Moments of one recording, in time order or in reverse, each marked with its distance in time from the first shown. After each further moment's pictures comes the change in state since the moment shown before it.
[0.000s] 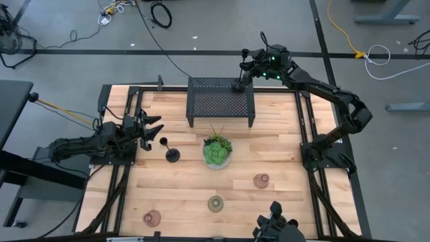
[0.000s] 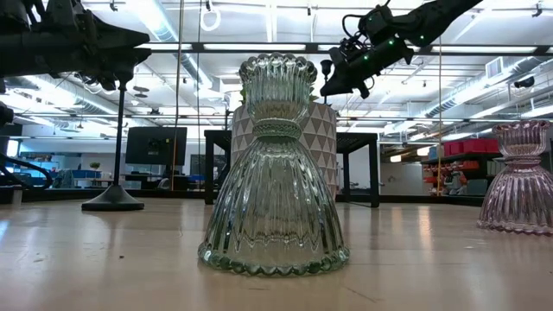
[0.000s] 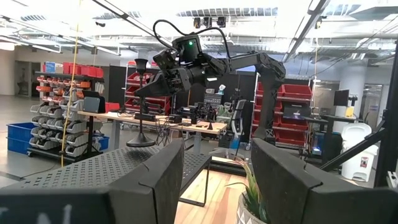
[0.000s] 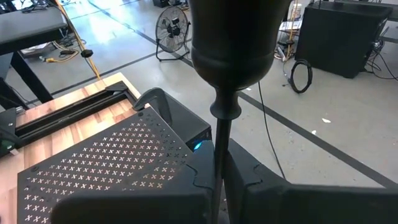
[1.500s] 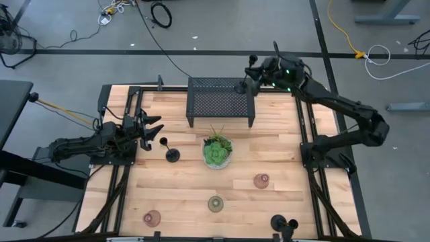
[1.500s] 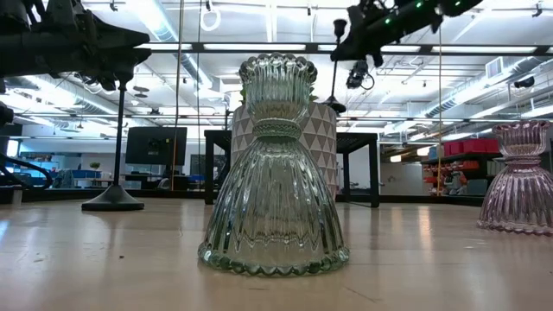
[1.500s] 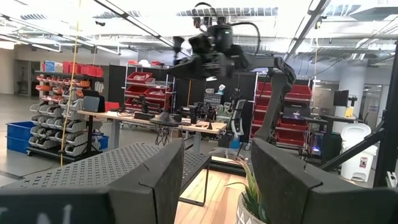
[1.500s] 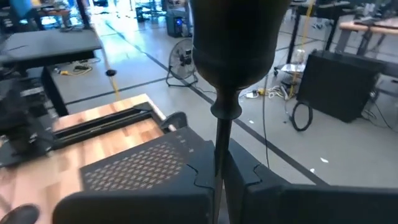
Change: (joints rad) left arm 0.000 0.000 0.000 0.000 0.000 -0.003; right arm 0.136 -0.251 -0.117 0.000 0.116 -0.038
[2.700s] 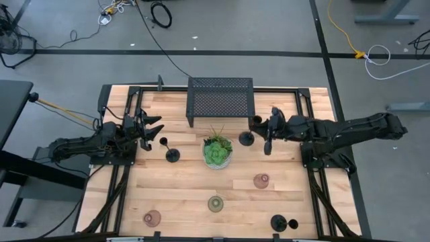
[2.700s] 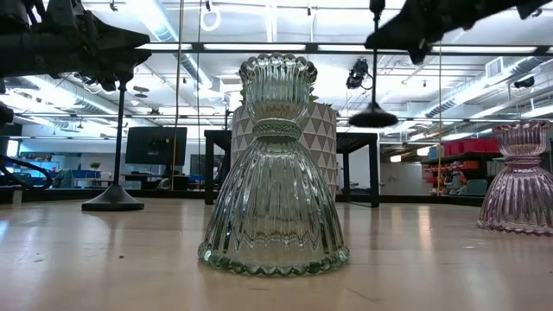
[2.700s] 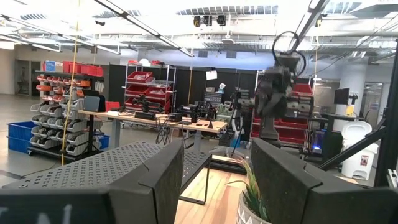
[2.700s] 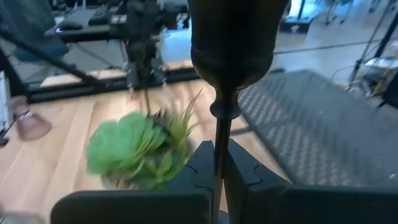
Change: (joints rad) left arm 0.000 0.000 0.000 -0.006 0.000 0.005; right arm 0.707 -0.372 -0.448 0.025 0.410 0.094
